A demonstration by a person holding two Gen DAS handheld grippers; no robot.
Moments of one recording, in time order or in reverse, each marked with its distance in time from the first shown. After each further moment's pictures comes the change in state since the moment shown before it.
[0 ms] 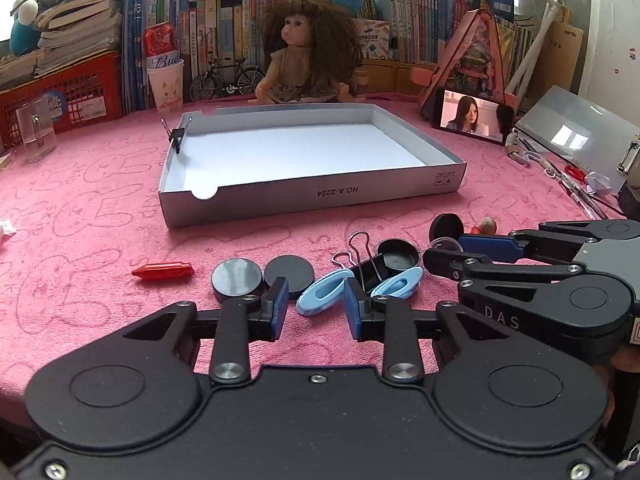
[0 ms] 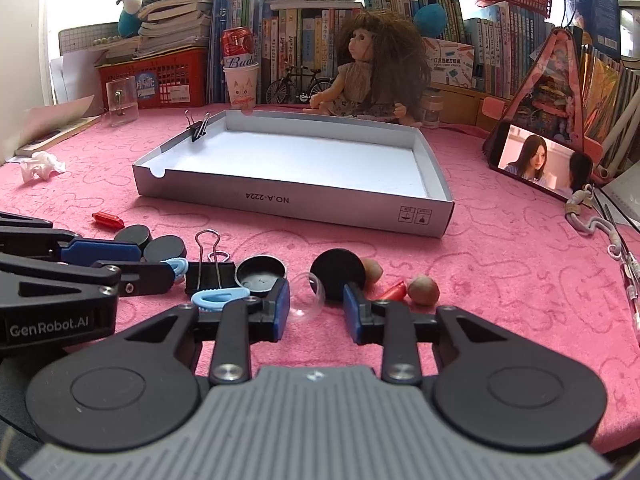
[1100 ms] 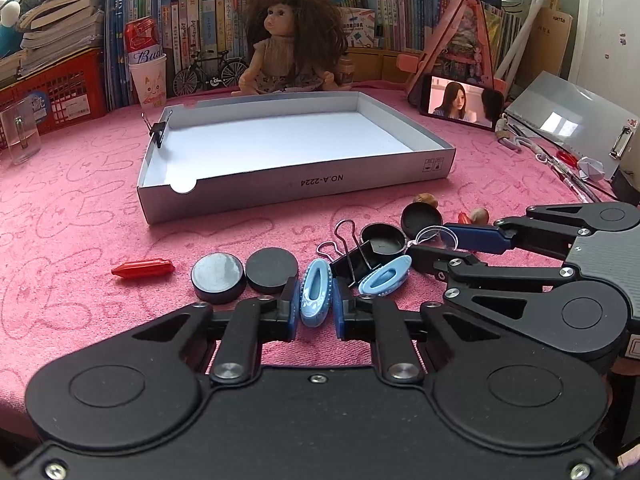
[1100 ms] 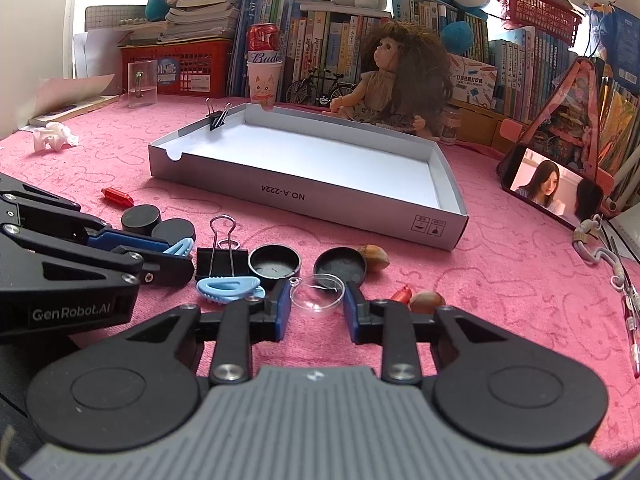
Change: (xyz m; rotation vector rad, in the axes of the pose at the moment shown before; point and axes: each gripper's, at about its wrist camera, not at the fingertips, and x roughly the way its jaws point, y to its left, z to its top) left arm 0.008 -0.005 -0.002 0.029 0.020 -0.030; right arm -0.001 0.008 -0.004 -0.103 -0.021 0.014
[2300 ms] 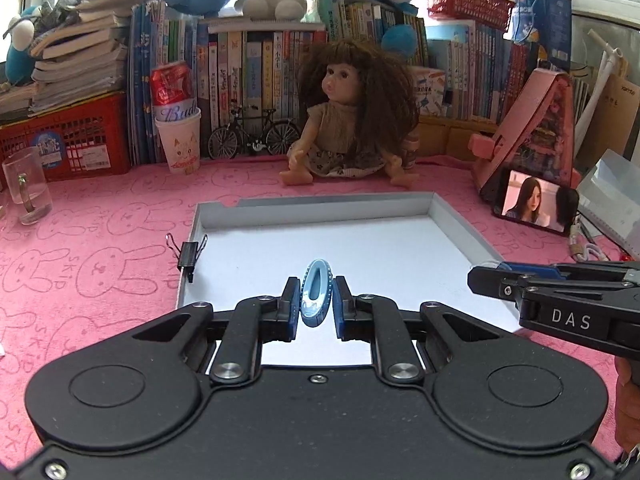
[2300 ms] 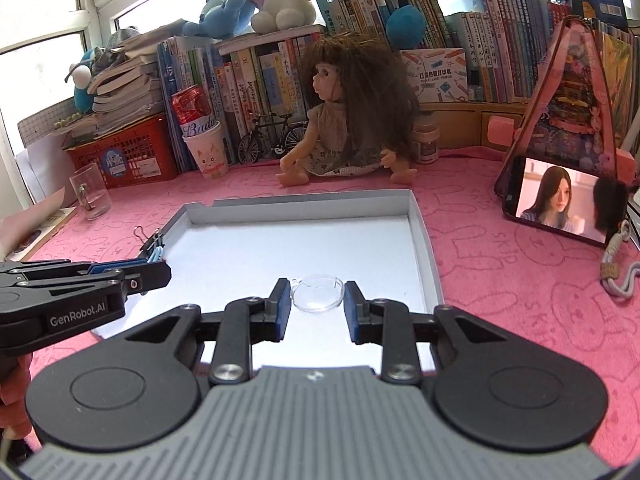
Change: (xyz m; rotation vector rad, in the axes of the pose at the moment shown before) left arm 0.078 0.054 0.134 -0.090 -0.067 0.096; right arm 0.072 -0.077 0.102 0.281 0.001 0.043
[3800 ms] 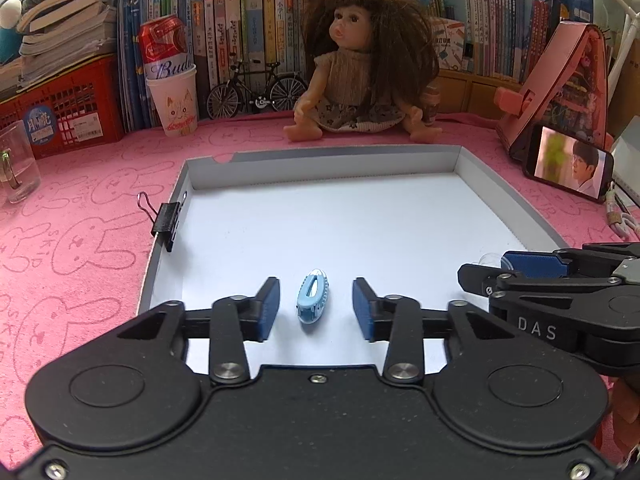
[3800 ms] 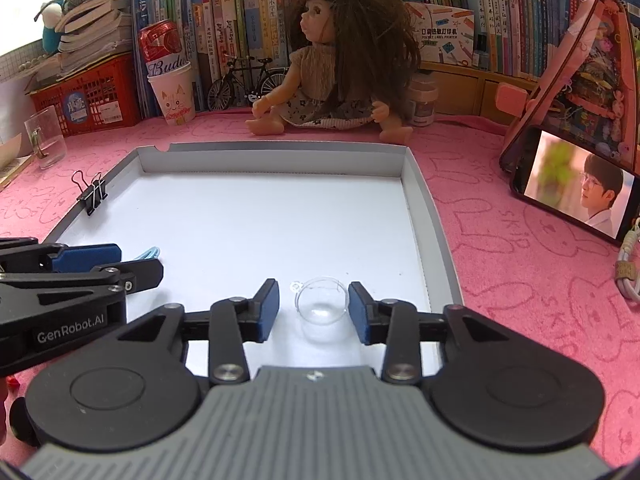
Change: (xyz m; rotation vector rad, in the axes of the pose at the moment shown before) left arm 0.049 -0.006 -0.020 0.019 0.071 0.049; right arm 0.057 0.008 -0.015 -0.076 0.102 -0.100
